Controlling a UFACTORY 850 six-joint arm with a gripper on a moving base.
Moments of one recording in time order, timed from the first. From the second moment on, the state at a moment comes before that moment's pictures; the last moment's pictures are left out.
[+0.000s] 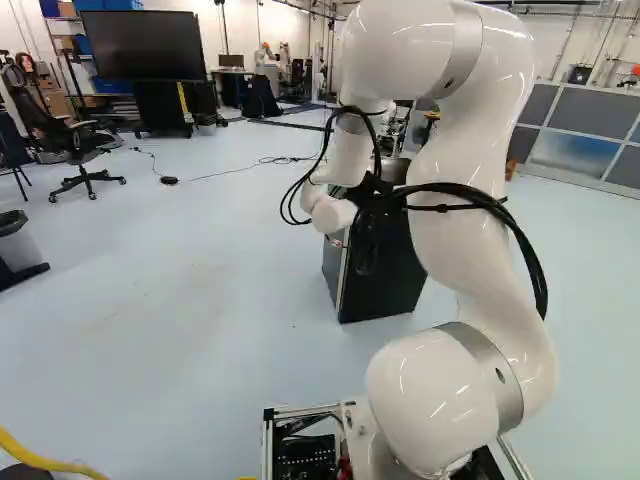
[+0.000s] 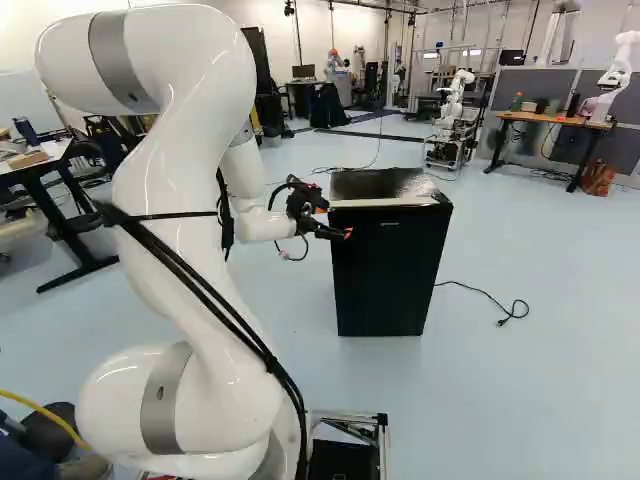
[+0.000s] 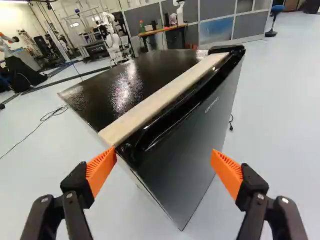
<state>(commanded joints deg) 8.9 -28.8 -42.6 54.1 61.1 0.0</state>
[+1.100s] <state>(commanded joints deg) 7.6 -19.8 -30.0 54.1 61.1 0.0</state>
